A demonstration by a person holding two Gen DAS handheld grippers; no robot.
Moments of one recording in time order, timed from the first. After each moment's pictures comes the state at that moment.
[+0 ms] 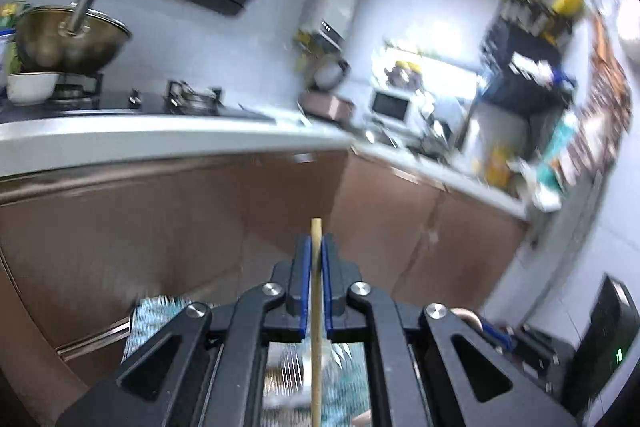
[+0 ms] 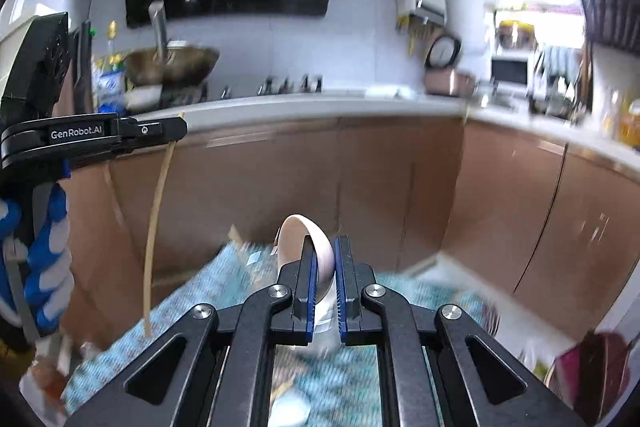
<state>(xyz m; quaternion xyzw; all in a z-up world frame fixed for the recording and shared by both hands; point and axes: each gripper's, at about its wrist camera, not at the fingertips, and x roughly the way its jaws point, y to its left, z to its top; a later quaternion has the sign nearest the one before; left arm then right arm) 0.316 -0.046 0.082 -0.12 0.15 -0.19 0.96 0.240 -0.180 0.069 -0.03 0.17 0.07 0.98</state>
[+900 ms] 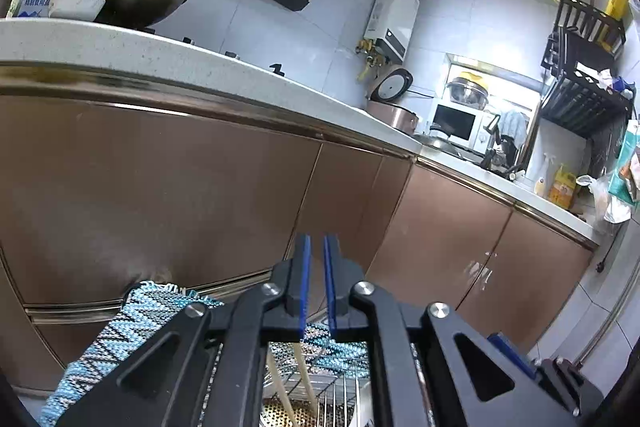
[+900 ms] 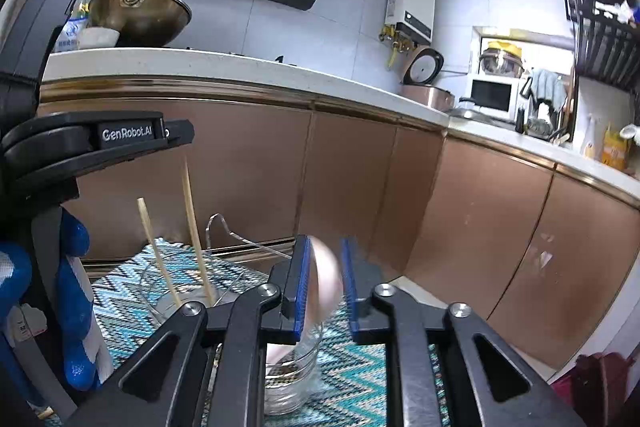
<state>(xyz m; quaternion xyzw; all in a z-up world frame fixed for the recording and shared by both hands) 0.382 -0.068 -0.044 -0.14 0.13 -0.09 0.98 0.312 -0.157 -0.026 -0.07 0.15 0.01 0.99</state>
